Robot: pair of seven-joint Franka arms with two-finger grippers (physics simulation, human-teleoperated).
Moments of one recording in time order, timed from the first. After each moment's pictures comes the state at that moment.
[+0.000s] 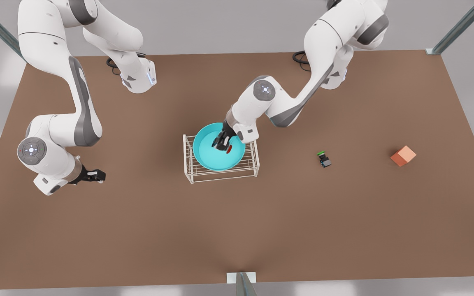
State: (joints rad) left arm -0.43 0.49 -0.47 -1.61 -0.05 2.47 -2.06; right arm -0.24 0.30 0.27 -1.72 -0.18 1.98 0.03
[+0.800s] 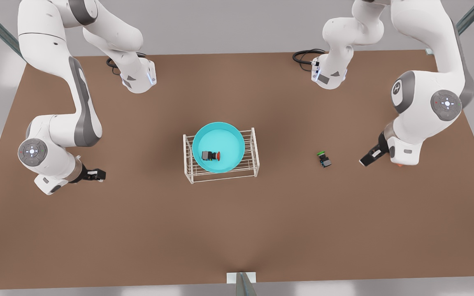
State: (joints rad) left arm -0.06 0.14 -0.04 -1.65 -0.02 1.78 -0.68; right arm -0.24 0.31 0.27 -1.72 -0.19 1.95 0.04
